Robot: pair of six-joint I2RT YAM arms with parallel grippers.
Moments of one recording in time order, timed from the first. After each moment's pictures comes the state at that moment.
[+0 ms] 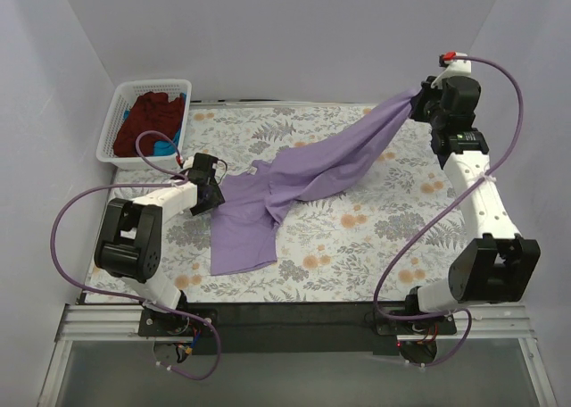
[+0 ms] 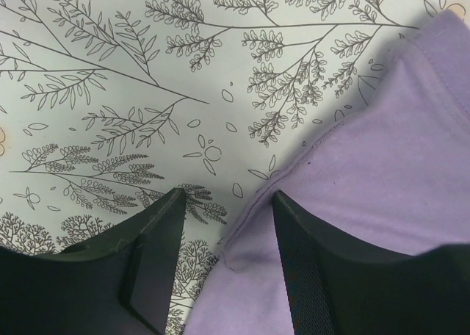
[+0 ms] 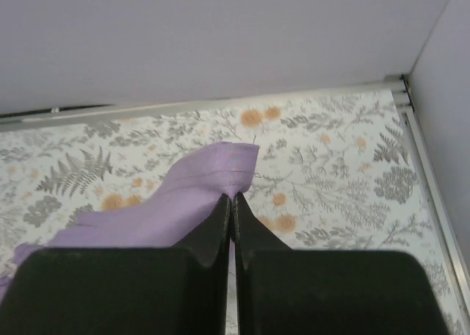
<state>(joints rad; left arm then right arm) -0.23 1.64 0.90 -0.35 -0.31 -0.61 0.01 1.46 1.38 -0.19 -0.04 0.17</state>
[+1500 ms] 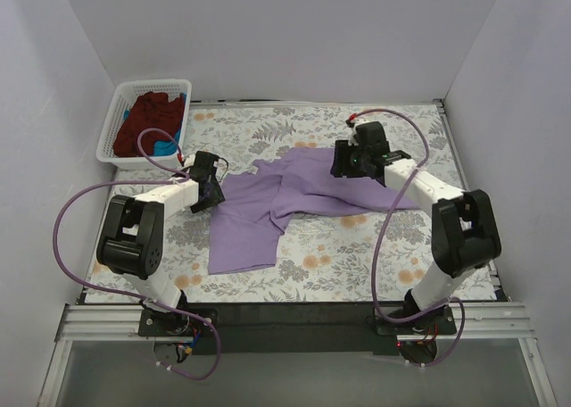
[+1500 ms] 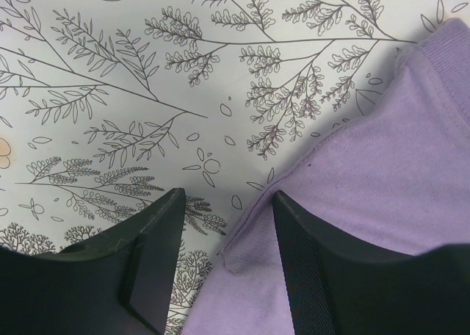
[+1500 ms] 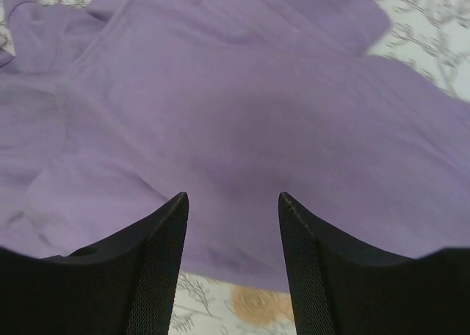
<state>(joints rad) -0.23 1.67 0.93 -0.35 -0.33 -0.59 0.33 1.60 1.10 -0.25 -0.12 0.26</state>
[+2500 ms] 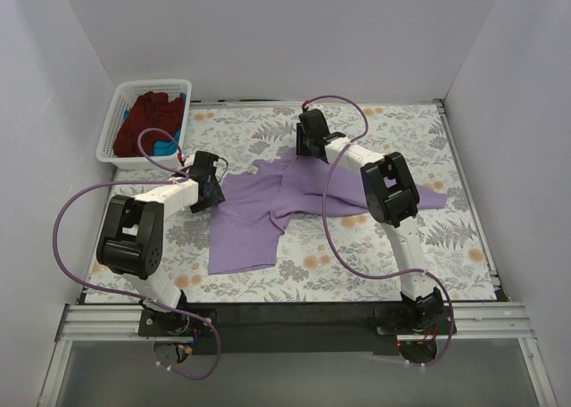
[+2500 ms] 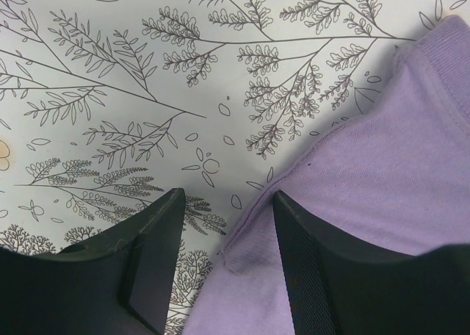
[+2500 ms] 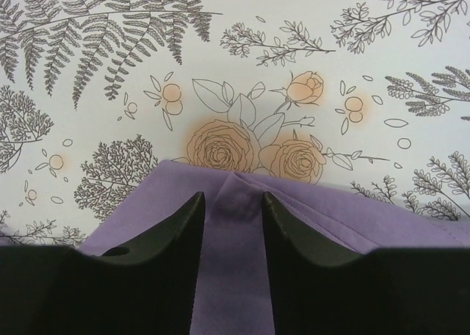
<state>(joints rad) -0.23 1.67 0.93 -0.35 -0.30 -0.59 0.53 2.36 1.84 -0.19 0.18 0.34</state>
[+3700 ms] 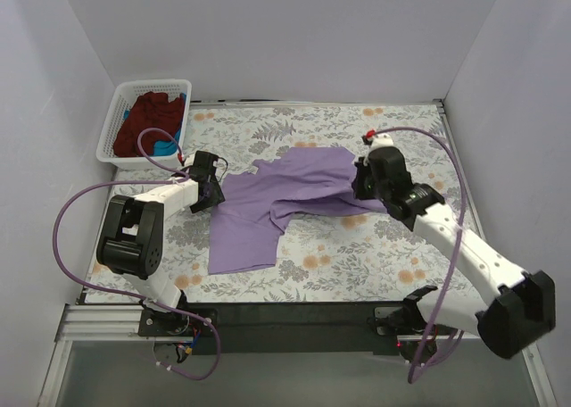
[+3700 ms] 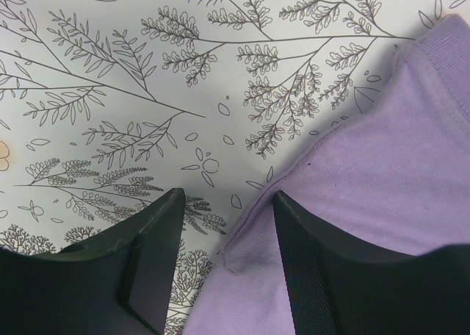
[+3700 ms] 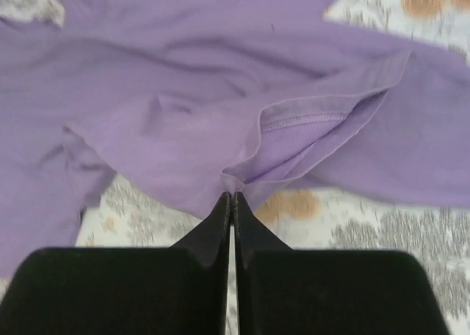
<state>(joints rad) -0.23 1.67 0.93 -0.36 -0.30 -0.58 0.53 1.20 0.98 -0.38 0.15 0.31</state>
